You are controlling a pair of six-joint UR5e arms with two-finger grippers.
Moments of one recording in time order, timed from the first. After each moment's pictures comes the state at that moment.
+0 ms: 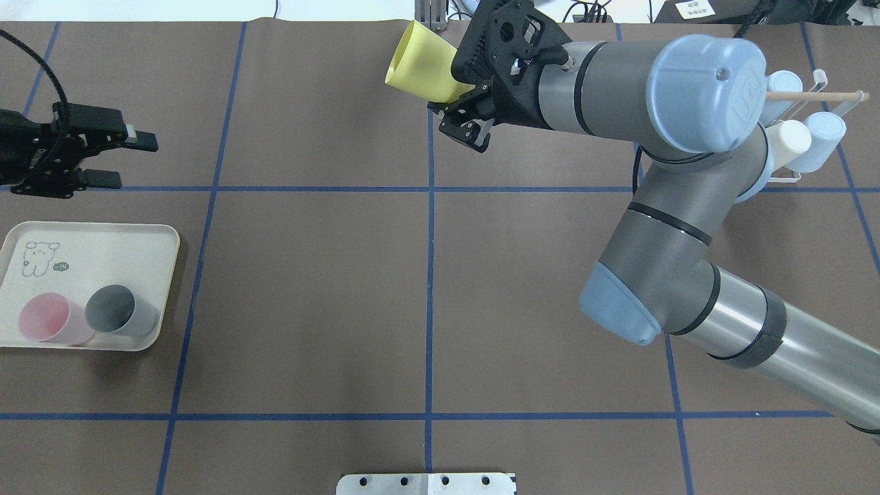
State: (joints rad) left arm -1.04 -1.58 -1.99 -2.45 -2.22 -1.51; right arm 0.71 -0.95 1.86 -1.00 1.68 0.03
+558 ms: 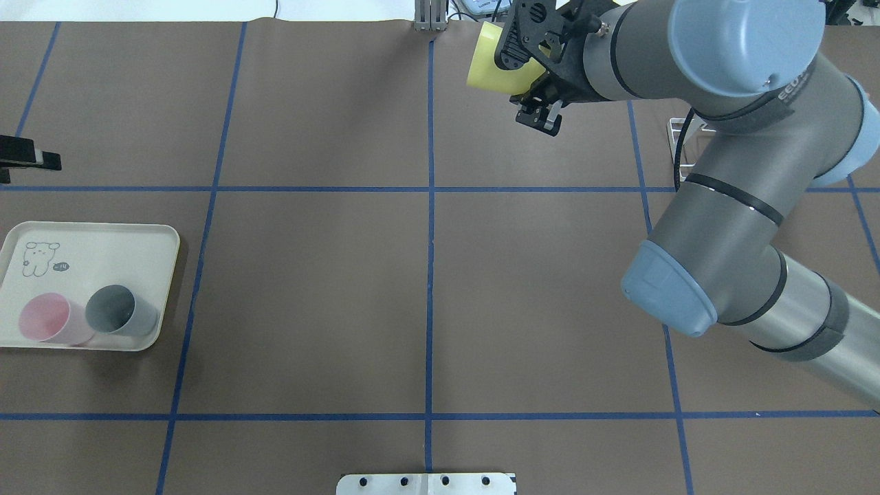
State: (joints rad) left arm -1.16 -1.46 -1.98 -2.26 -2.22 -0.99; right arm 0.78 -0.96 1.98 -1.48 1.67 -0.18
